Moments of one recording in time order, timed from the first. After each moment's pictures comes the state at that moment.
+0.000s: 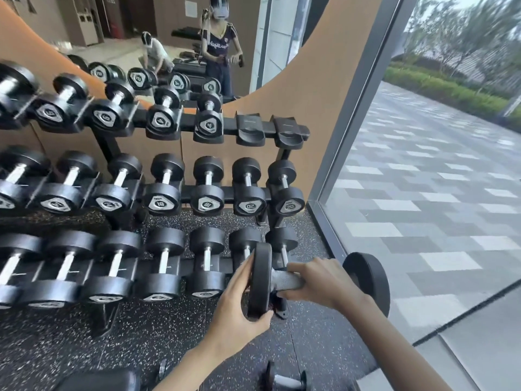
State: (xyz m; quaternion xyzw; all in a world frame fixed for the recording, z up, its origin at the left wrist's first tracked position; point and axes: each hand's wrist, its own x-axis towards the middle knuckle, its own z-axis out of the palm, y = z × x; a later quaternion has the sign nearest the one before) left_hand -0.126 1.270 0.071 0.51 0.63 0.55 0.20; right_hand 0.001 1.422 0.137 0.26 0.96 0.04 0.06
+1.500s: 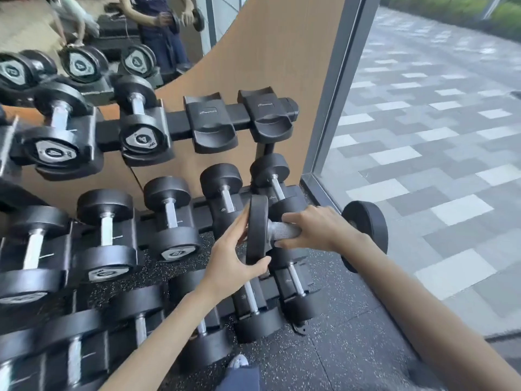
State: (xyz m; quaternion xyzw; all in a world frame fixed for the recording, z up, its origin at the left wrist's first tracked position) left_hand -0.356 1.641 0.083 0.55 0.60 0.50 0.29; right_hand -0.201 1.776 0.120 0.31 0.95 -0.03 0.03
